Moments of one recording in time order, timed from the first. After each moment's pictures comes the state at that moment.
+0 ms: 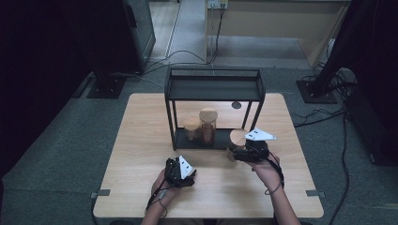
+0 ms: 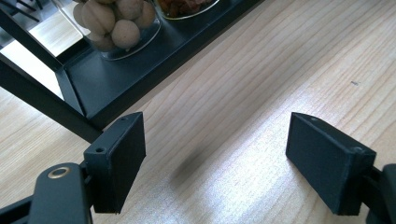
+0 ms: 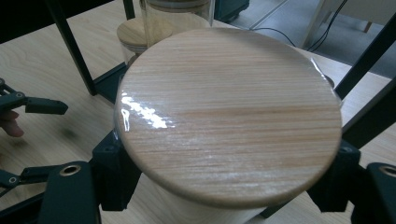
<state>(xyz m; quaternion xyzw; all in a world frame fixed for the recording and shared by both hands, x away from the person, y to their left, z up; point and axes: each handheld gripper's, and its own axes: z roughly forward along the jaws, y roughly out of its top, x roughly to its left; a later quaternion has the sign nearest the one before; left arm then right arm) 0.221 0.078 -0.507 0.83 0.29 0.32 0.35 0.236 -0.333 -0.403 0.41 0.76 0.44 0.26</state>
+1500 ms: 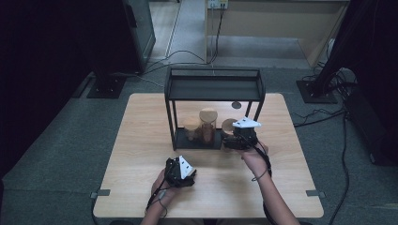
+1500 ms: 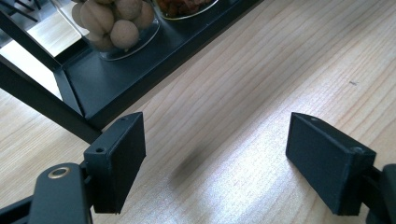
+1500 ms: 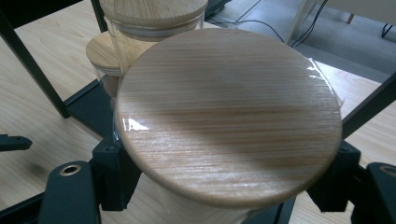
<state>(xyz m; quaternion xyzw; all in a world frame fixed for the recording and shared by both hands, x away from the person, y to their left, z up) 0.221 0.079 -0.507 0.83 0.29 0.32 0.35 0.275 -0.293 -0.393 0.44 0.75 0.41 0.27</state>
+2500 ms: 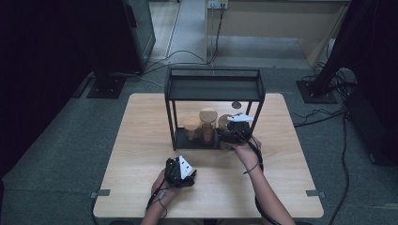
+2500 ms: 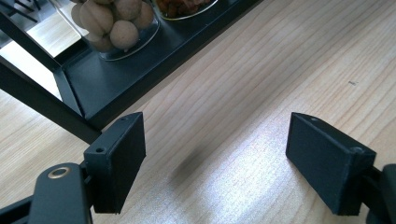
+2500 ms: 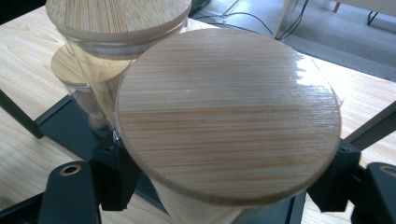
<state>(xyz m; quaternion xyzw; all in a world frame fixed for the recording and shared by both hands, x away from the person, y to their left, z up) 0.221 0.079 -0.507 0.83 0.29 0.32 0.35 0.299 -0.270 -0.397 0.46 0.74 0.40 0.28</state>
